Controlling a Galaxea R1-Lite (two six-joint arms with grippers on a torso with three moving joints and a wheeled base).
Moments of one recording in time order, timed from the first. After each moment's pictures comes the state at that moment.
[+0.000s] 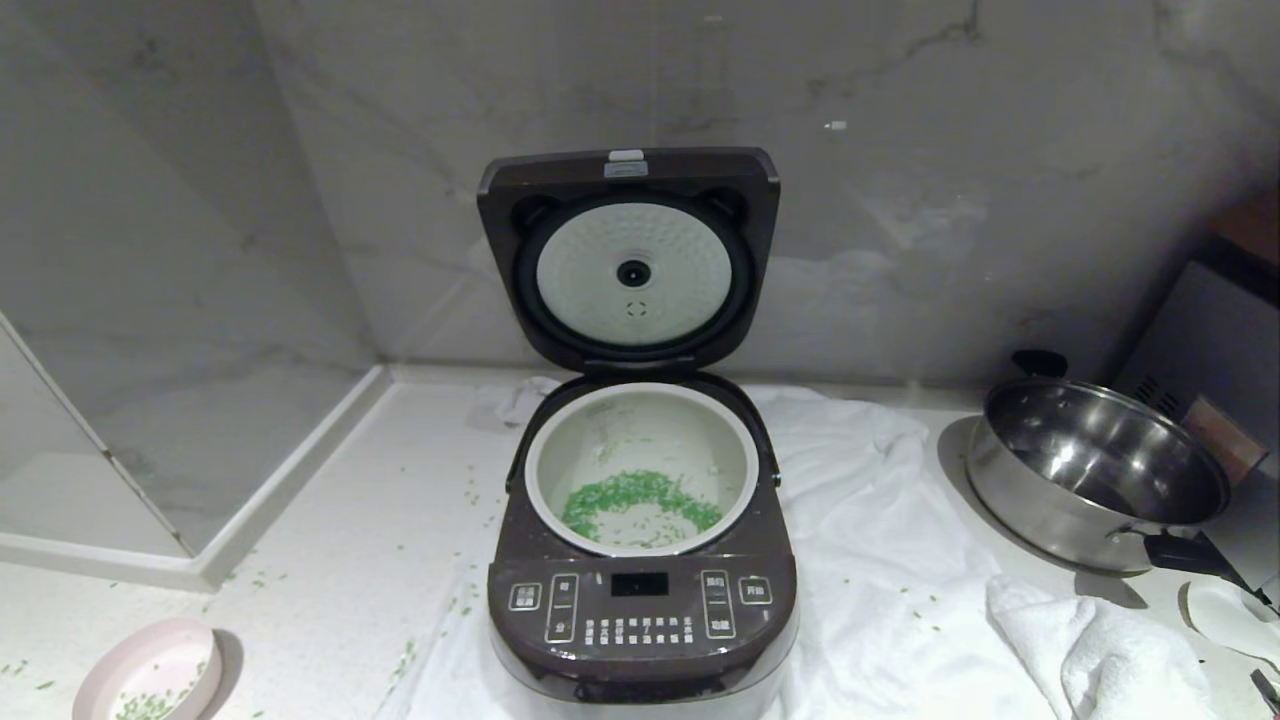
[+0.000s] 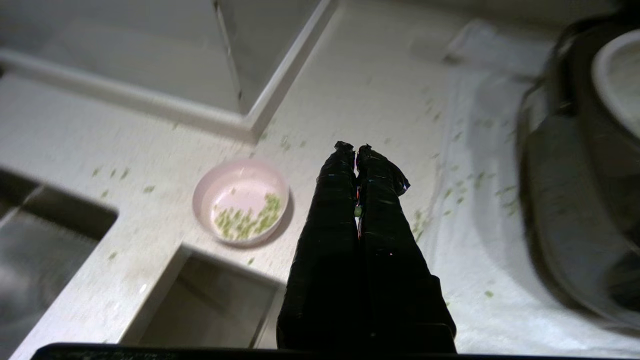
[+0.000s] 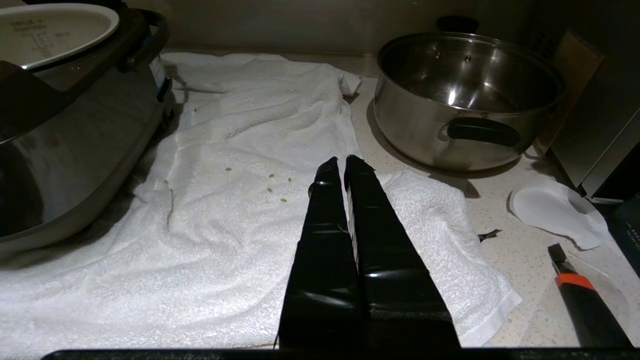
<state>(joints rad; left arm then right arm) 0.04 0.51 -0.44 0.16 0.17 -0.05 0.00 0.00 0.00 0.01 0.00 -0.03</state>
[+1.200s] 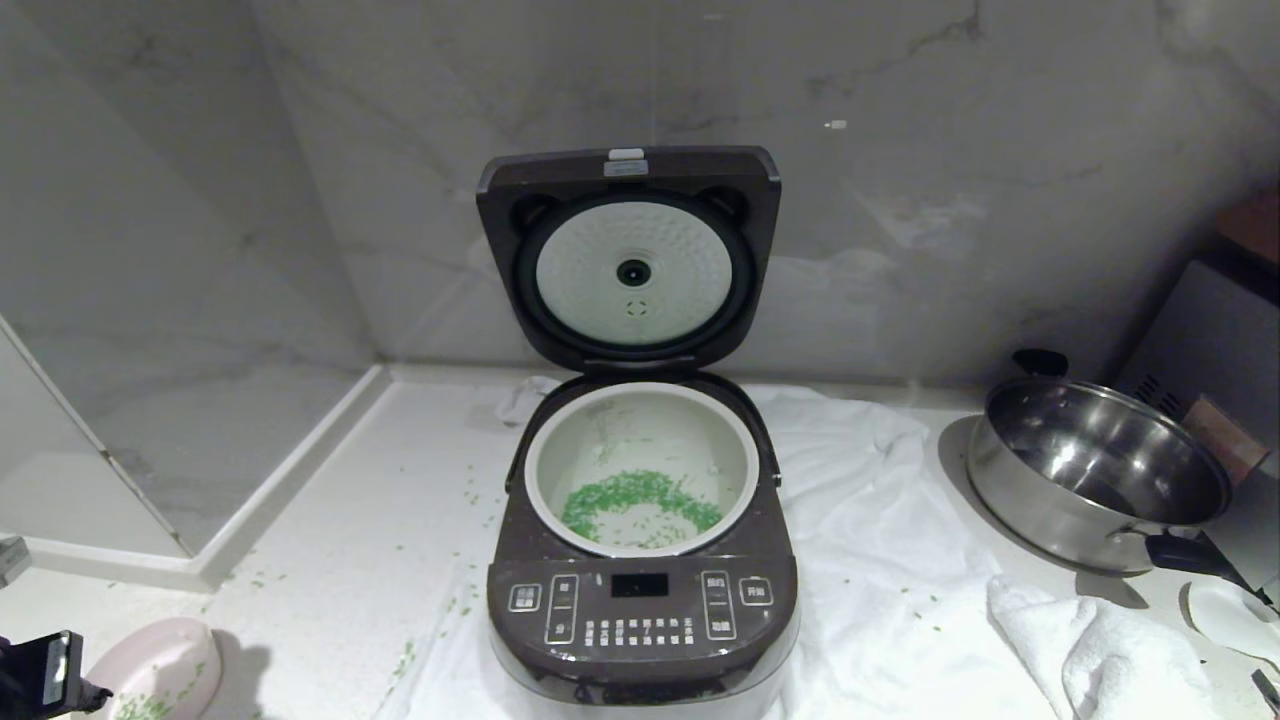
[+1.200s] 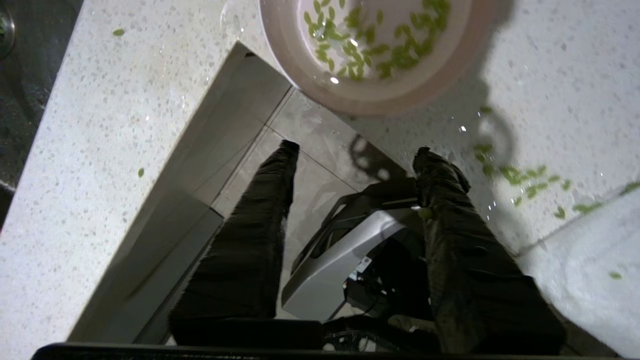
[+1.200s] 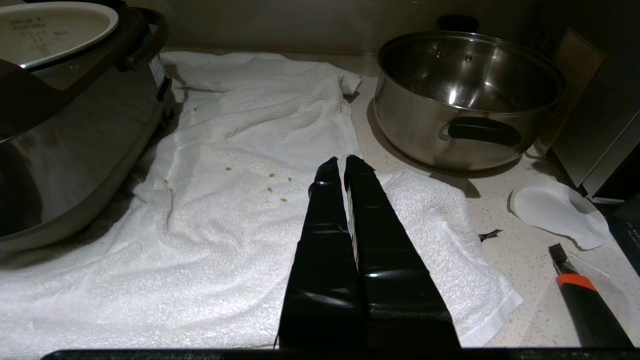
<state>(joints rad) 0.58 1.52 -0.63 0.24 0.02 0.11 0.00 0.00 0.00 0.01 0.00 -0.03</state>
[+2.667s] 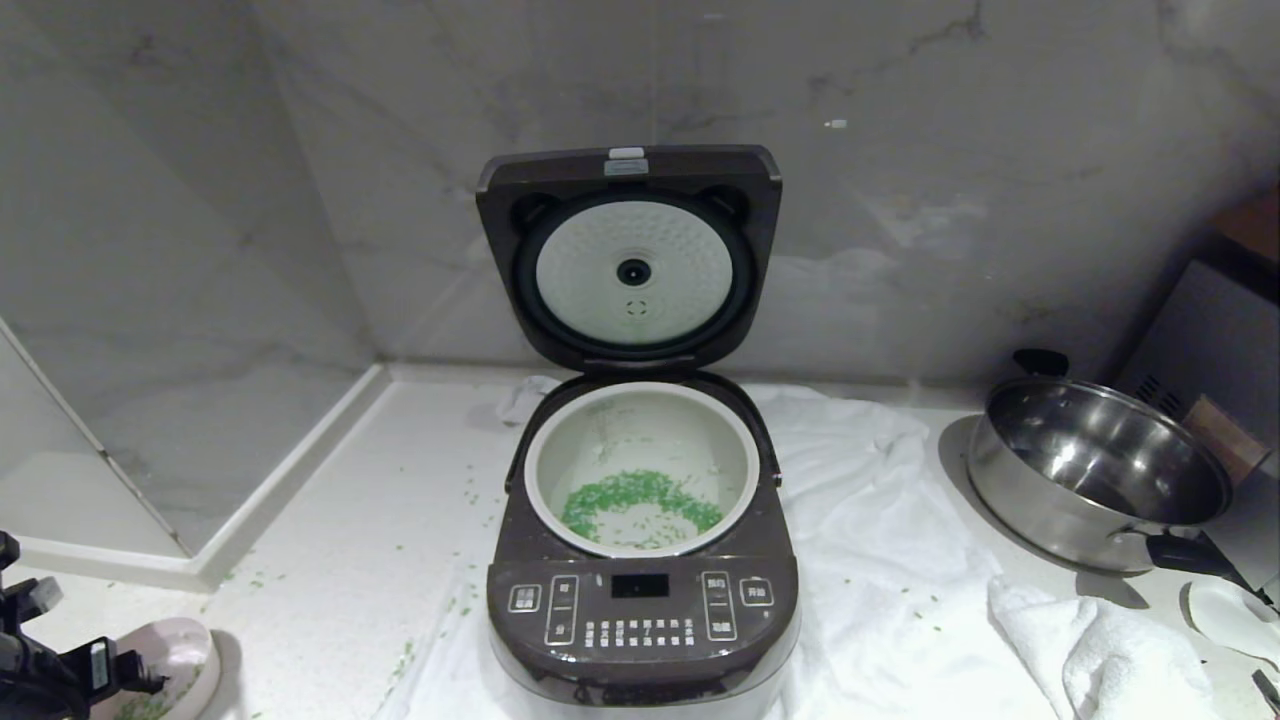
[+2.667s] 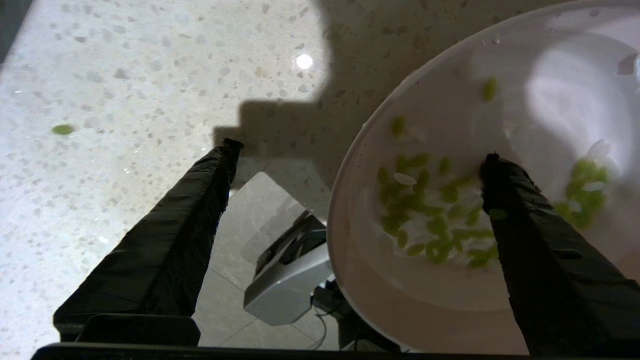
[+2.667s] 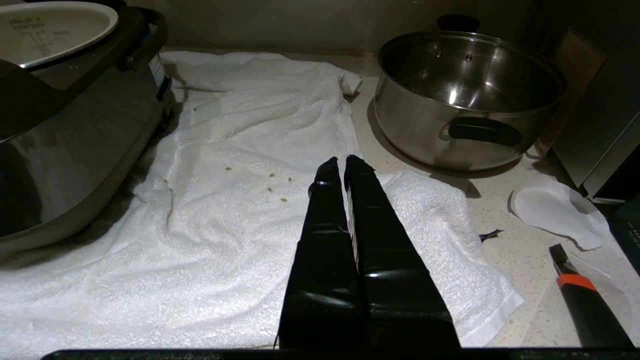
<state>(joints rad) 0.71 2.04 -0.72 -0.09 -0.02 0.07 0.00 0.00 0.00 0.01 0.00 -0.03</state>
